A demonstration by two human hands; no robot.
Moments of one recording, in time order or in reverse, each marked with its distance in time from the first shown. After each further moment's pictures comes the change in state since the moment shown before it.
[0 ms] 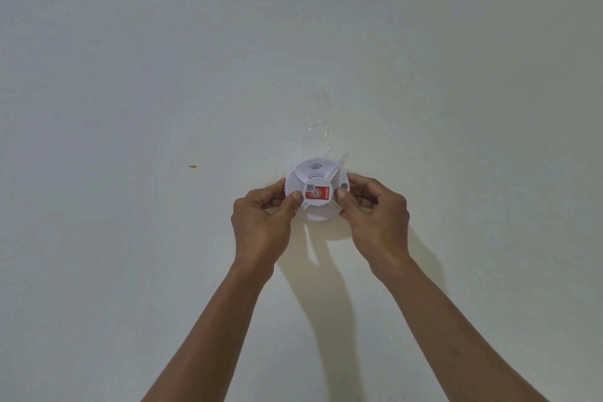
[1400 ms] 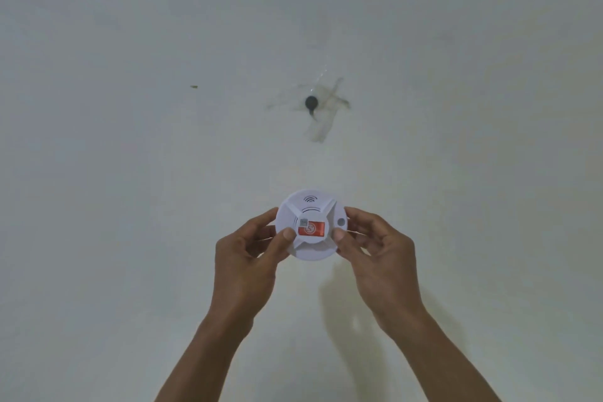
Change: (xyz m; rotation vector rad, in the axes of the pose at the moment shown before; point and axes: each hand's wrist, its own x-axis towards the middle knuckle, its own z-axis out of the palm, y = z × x) left_hand -0.170 -0.011 -0.063 -0.016 -0.098 -0.200; right_hand -0.167 -0.007 -0.063 0.043 -0.137 0.311
